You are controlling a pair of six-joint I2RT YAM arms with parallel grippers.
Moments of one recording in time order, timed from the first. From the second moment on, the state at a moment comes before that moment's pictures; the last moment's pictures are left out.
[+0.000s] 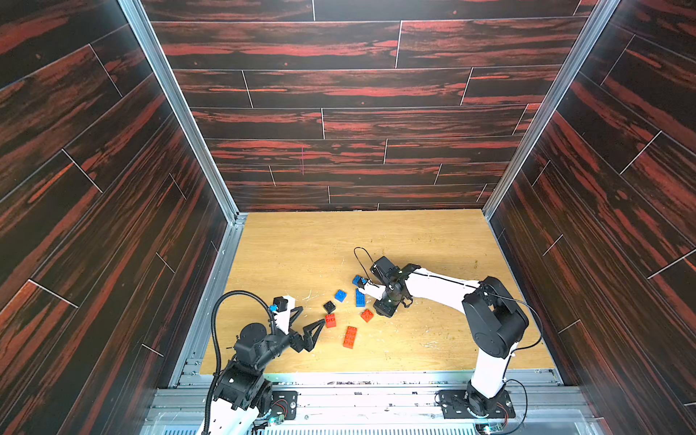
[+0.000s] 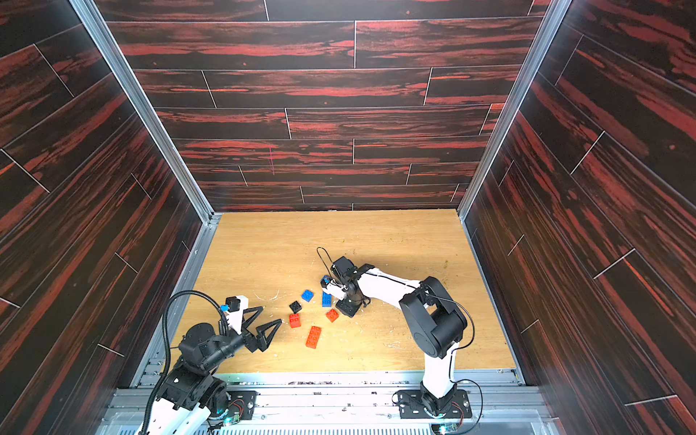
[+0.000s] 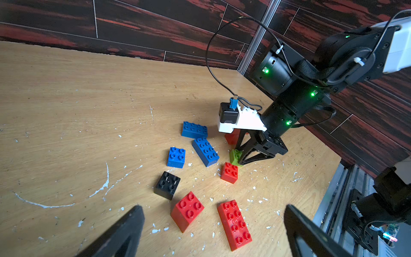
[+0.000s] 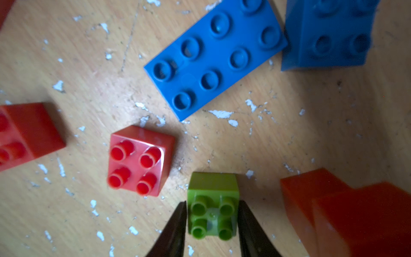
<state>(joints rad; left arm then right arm) -0.33 0.21 0.16 -0.19 0.41 -0.28 0.73 1.86 1.22 -0.71 -0.08 -0.32</state>
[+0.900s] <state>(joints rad) -0.33 0.21 0.16 -0.19 0.41 -0.28 0.69 1.74 1.32 -0.90 -0.16 -0.51</state>
